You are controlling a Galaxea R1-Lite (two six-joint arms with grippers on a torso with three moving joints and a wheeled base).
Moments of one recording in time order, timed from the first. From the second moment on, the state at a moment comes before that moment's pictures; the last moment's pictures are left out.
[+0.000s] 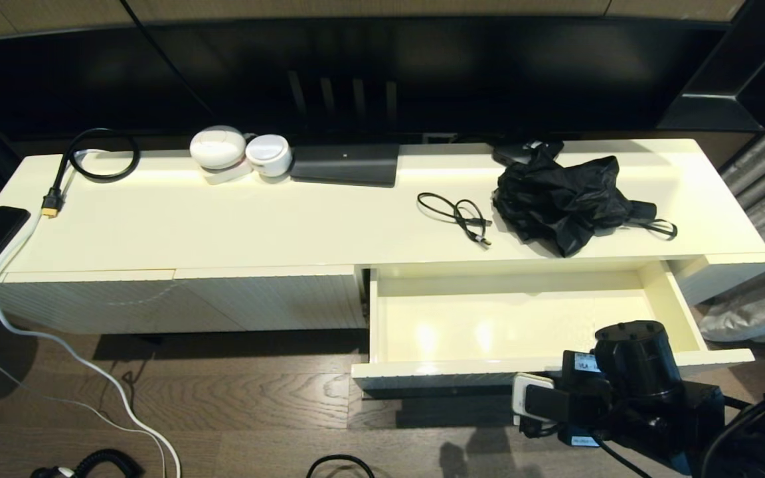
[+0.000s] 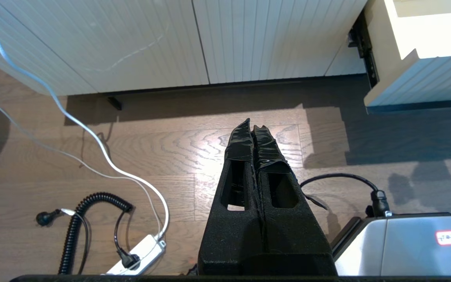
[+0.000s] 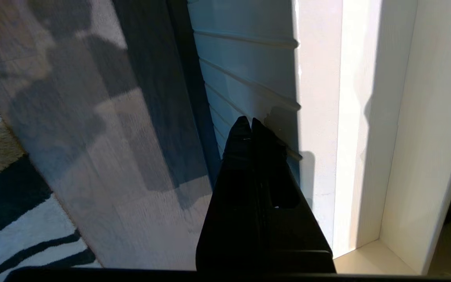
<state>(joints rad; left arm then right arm) 0.00 0.00 -0.03 0.08 -0.02 0.04 0.46 1.87 -0.45 -0.81 -0.17 -1.10</state>
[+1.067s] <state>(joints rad) 0.00 0.00 -0.03 0.08 -0.02 0.04 0.39 2.04 -0.61 -1.06 -0.17 -1.23</state>
